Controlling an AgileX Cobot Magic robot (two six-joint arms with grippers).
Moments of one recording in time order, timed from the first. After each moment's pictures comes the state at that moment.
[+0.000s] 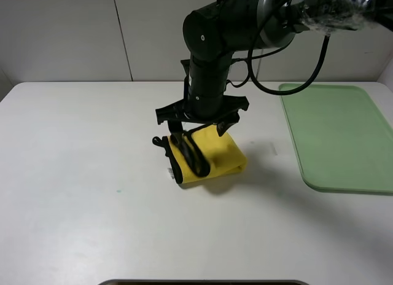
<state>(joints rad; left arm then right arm) 0.07 0.00 -0.49 0.09 1.05 -0.07 0.77 2.08 -1.55 -0.07 0.92 0.50</state>
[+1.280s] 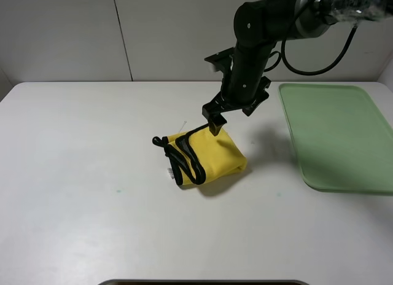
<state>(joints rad) 0.07 0.00 -0.49 0.09 1.05 -0.07 0.54 2.13 -1.56 -0.01 0.88 -0.15</state>
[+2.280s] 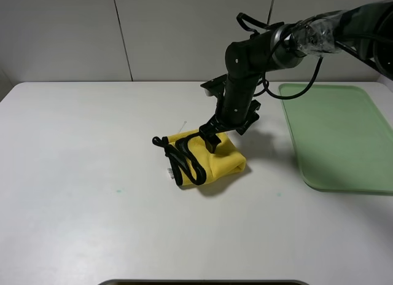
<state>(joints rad) 0.07 0.00 -0.49 0.09 1.05 -0.07 0.53 2.28 -1.57 0.02 0.79 -0.17</state>
